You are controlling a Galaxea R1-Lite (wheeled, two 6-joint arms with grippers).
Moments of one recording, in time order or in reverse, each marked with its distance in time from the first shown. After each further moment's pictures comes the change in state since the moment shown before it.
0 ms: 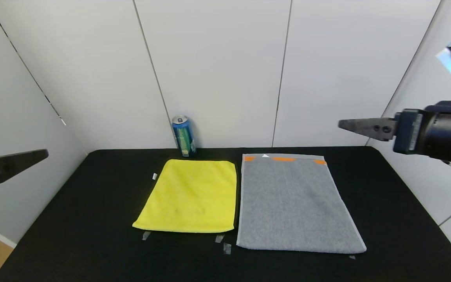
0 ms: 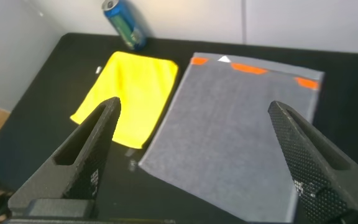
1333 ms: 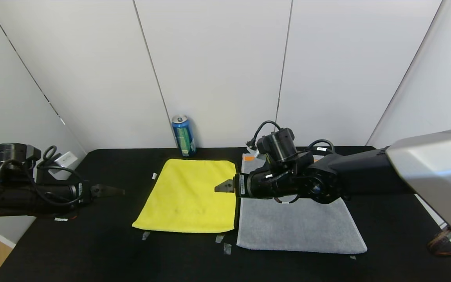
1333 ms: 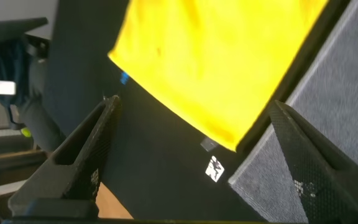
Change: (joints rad) left arm 0.116 0.825 -0.141 -0.041 -0.363 -0.001; right arm 0.243 0.856 -0.519 0.040 0.211 0.259
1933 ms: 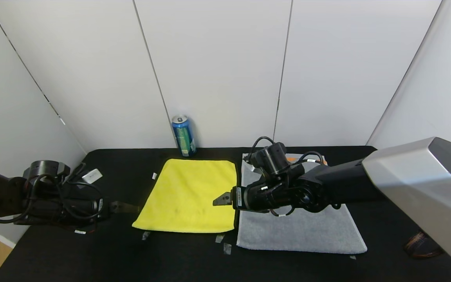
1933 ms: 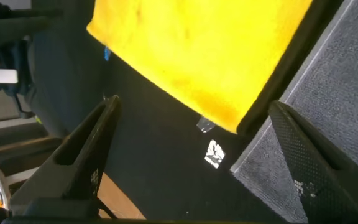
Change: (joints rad) left arm -0.046 0.159 -0.003 0.000 -0.008 0.083; right arm 0.009 0.071 0.008 0.010 0.050 0.067
